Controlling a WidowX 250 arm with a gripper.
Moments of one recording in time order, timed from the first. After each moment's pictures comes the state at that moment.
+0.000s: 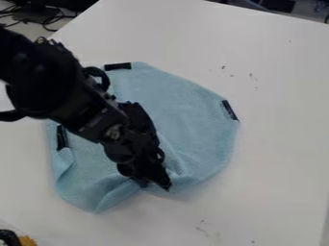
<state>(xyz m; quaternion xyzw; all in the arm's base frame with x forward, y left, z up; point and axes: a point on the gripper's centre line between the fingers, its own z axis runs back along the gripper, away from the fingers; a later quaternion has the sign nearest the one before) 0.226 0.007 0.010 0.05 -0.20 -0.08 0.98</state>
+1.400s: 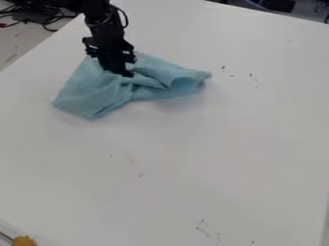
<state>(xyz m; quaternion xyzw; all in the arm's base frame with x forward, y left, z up) 0.386 0.163 0.019 -0.04 -0.10 0.01 0.99</state>
